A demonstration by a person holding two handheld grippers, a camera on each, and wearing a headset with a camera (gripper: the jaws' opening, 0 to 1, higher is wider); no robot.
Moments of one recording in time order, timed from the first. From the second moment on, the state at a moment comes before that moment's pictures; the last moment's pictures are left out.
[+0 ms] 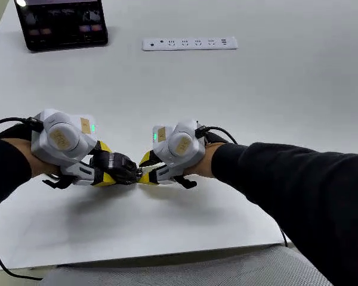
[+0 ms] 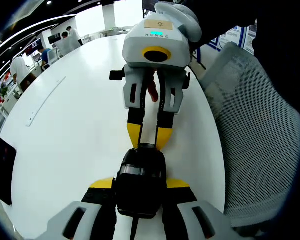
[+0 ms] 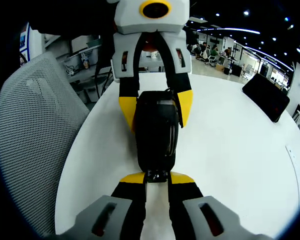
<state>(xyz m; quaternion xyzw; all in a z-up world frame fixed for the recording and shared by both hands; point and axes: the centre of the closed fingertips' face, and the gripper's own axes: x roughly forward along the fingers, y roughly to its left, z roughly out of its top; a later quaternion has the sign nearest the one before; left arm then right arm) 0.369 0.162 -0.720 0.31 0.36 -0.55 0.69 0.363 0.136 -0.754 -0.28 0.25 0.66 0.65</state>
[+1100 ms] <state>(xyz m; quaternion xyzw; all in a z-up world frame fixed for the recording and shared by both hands) 0.370 0.163 -0.720 0.28 0.36 -0.54 0.71 0.369 0.126 -0.759 -0.28 0.27 0.65 0.65</state>
